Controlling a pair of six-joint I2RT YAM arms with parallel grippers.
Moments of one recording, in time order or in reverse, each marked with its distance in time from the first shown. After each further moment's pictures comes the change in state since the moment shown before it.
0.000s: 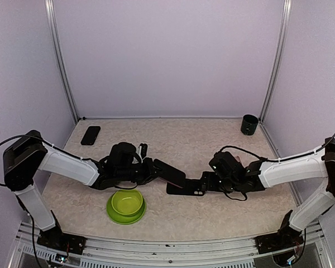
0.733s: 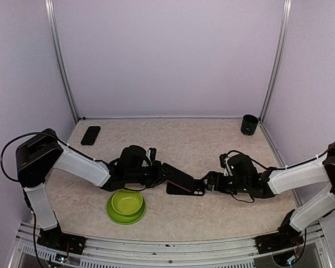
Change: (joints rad) left arm -0.040 0.133 0.080 0.049 0.023 -0.064; right arm -0.141 -0.083 -0.238 0.382 -0.298 -0.051
